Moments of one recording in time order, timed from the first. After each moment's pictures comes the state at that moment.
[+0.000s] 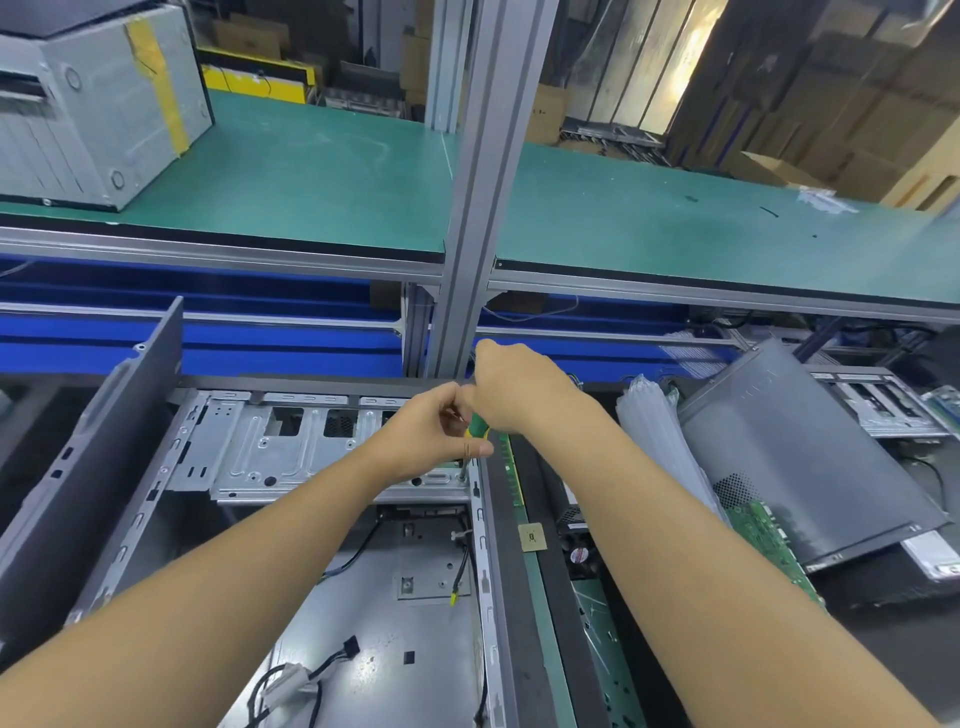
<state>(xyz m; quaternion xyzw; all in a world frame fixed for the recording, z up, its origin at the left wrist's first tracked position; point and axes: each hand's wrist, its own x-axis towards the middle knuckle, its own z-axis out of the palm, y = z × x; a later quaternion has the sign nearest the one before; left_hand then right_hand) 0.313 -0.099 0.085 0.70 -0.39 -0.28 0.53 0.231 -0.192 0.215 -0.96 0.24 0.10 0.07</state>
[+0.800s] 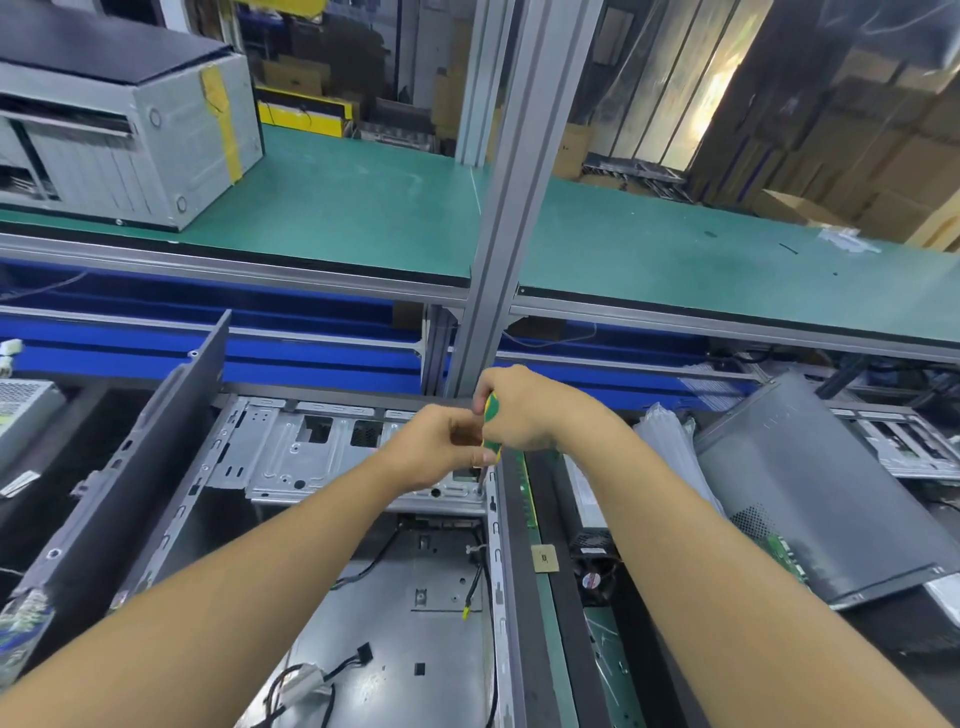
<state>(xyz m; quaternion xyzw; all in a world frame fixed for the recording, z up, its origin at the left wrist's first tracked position) 0.308 -0.082 0.103 0.69 -0.39 -0.29 0.54 0.228 -0.191 0.224 -0.96 0.19 0.16 0.15</state>
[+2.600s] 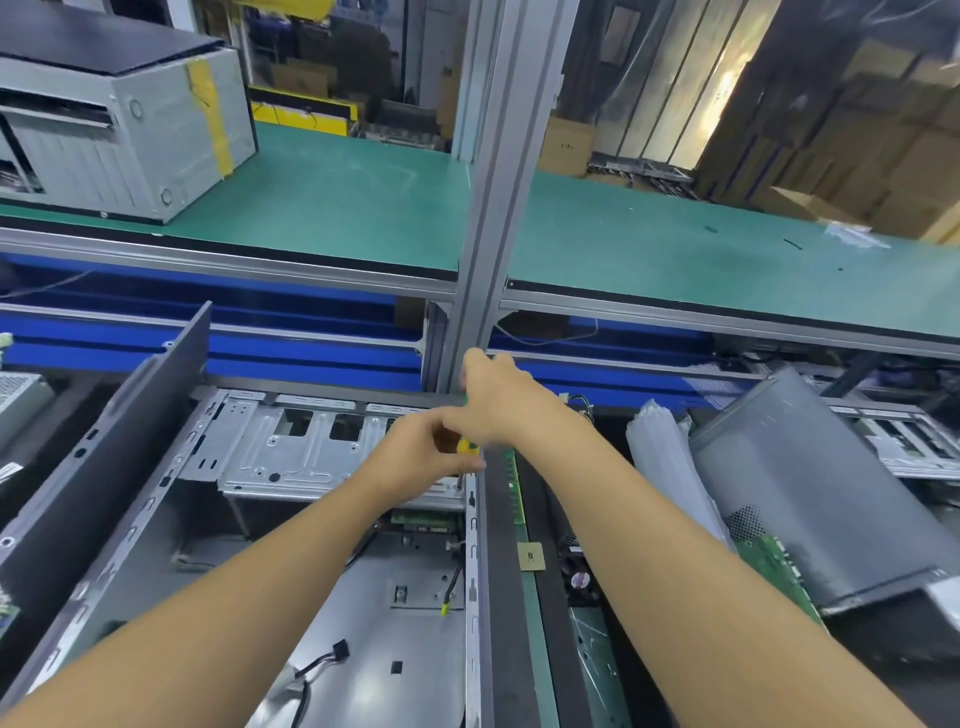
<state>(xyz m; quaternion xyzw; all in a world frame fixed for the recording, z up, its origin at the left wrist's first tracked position) 0.289 -0.092 0.087 0.74 -0.35 -0.22 0.53 0.223 -0.191 0.208 -0.96 0.20 0.09 0.15</state>
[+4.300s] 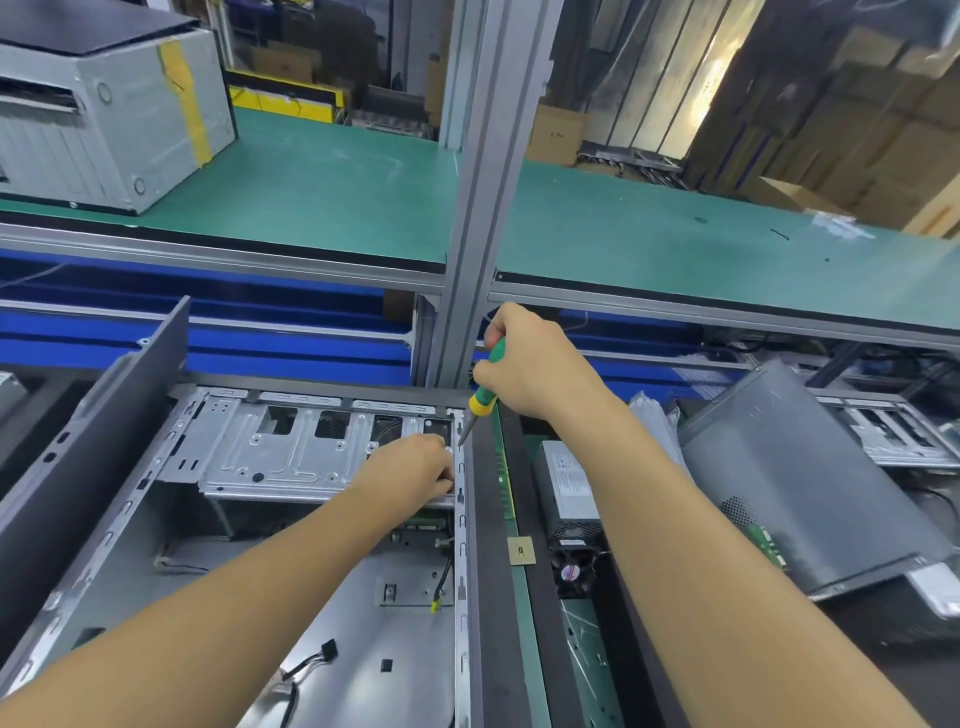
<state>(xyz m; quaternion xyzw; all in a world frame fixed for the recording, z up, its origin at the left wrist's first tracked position) 0.289 -0.107 0.066 0.87 -0.47 -0.08 0.10 0.213 -0.222 0.232 -0.95 0.21 -0.06 0.23</state>
